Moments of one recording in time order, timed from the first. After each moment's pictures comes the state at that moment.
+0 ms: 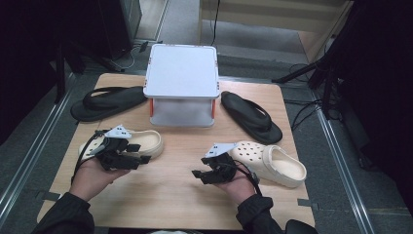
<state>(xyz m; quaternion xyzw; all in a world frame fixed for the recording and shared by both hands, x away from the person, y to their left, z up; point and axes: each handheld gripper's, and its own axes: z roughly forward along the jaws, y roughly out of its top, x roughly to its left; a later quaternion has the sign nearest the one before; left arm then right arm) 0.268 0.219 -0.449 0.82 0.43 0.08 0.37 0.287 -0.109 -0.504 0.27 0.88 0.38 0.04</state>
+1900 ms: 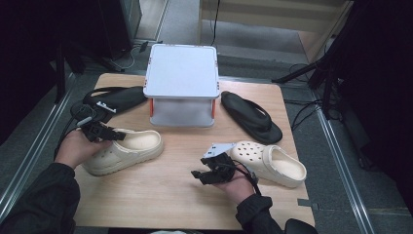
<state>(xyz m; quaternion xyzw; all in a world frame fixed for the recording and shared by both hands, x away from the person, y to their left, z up) 0.352 0.282 -0.466 0.82 0.52 0.08 0.23 0.288 -0.106 -0.505 0.27 0.89 0.38 0.04</state>
